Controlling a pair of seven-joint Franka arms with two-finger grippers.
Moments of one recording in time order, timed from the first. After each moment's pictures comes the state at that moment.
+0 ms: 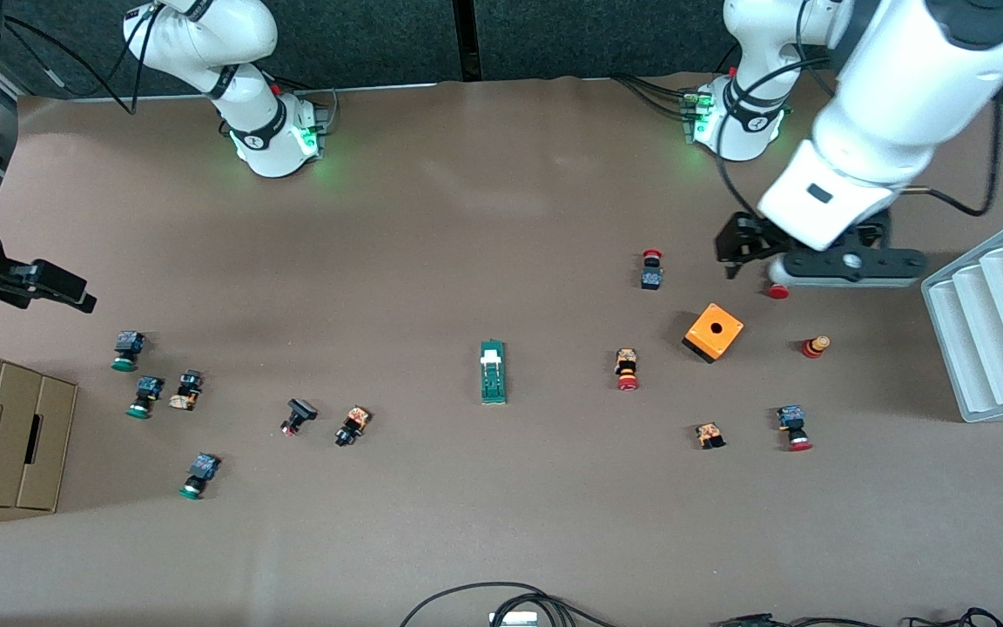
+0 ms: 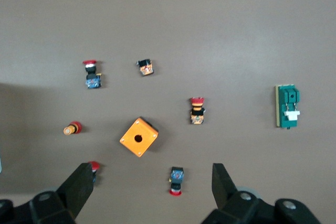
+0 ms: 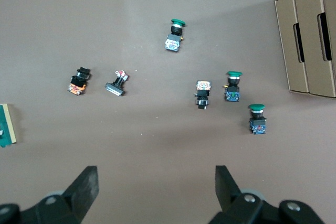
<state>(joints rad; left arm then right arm) -0.17 0.10 -0.25 -1.48 0.09 1.66 -0.37 0.07 0.00 -0.17 -1.67 0.05 1.67 0.04</state>
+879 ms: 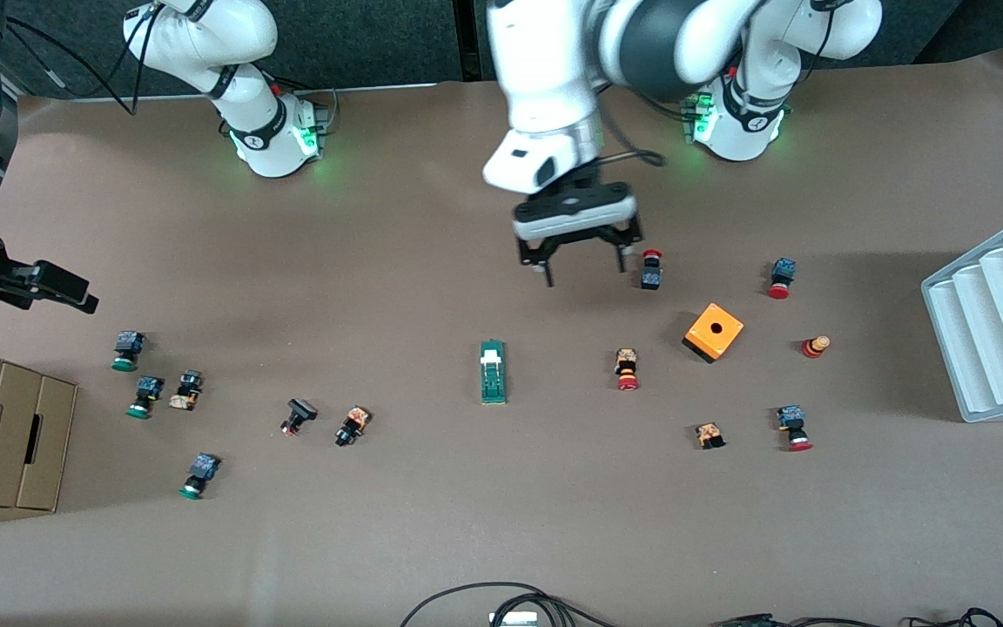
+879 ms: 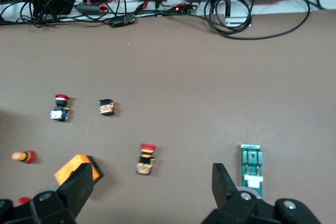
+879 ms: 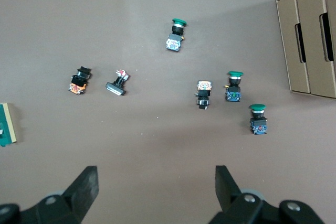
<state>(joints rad) -0.64 0.25 -0.26 -1.58 0.62 1.91 -1.17 0.07 0.00 -0.17 -1.67 0.05 1.68 0.04</state>
